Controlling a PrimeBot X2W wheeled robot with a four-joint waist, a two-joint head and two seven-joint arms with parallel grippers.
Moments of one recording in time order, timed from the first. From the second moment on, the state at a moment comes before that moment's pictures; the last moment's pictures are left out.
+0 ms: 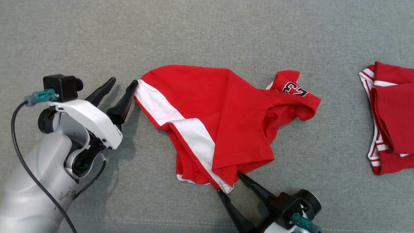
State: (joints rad) left arm -0.68 0.44 -0.64 0.46 -0.98 -0.07 0.00; right arm -0.13 -0.07 0.59 0.17 0.18 0.13 -0.15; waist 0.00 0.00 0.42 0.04
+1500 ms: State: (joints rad) left arm -1.52 0.49 -0.51 0.52 -1.06 -0.08 0.08; right arm -1.51 -0.18 0.37 0.68 0.38 0.14 0.00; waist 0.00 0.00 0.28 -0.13
